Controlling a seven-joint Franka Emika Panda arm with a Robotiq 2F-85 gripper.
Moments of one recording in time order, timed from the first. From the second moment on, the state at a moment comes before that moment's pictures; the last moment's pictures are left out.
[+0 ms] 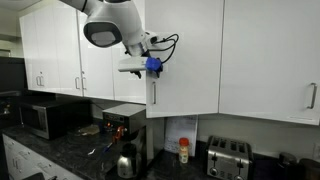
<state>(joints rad) 0.02 -0.39 -0.34 -2.34 0.75 2.49 -1.38</state>
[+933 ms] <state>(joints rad) 0.03 -0.29 -0.24 -2.26 0.76 2.55 -1.31</state>
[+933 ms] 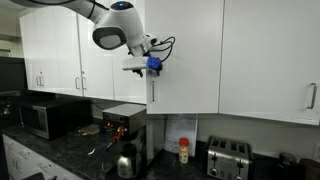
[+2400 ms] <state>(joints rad) -0.12 -0.35 -0.18 -2.03 -0.15 1.96 -0.65</state>
